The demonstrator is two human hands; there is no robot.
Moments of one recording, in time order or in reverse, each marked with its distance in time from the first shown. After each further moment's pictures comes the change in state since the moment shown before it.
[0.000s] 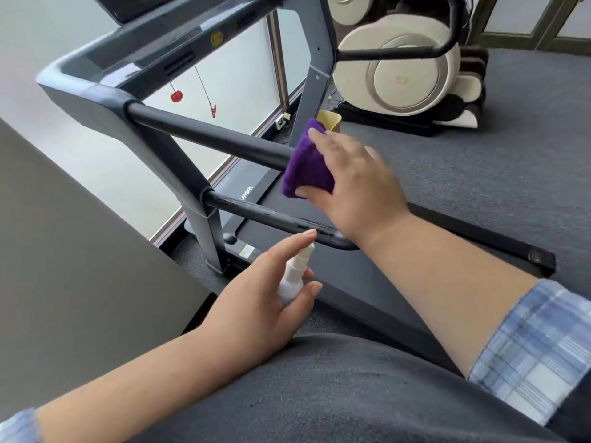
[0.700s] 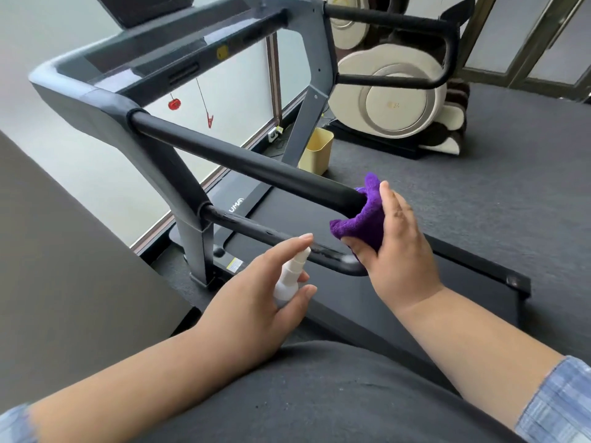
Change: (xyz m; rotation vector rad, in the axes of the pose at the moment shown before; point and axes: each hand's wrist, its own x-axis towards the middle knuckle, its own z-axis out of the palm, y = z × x) left_hand 0.021 -0.033 -0.021 0.009 0.045 0.003; right_hand -0.049 0.017 0.008 0.013 0.089 0.191
